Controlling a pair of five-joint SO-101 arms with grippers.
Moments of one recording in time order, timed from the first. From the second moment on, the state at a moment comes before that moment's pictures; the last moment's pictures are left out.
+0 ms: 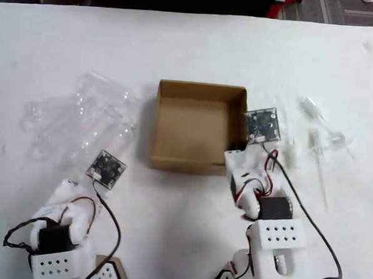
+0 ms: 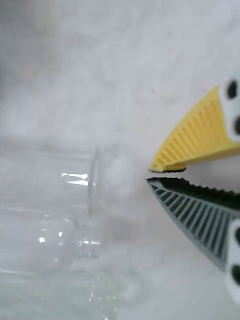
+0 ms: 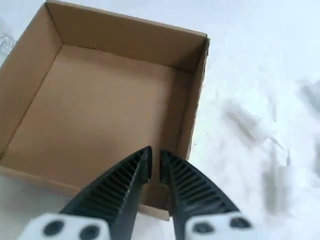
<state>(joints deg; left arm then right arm) -16.8 -104.3 97.0 74.5 -39.7 -9.1 -59.6 71.1 35.4 8.9</state>
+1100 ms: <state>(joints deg) -16.7 -104.7 75.1 75.2 -43.2 -7.6 -59.3 84.0 10.8 8.6</state>
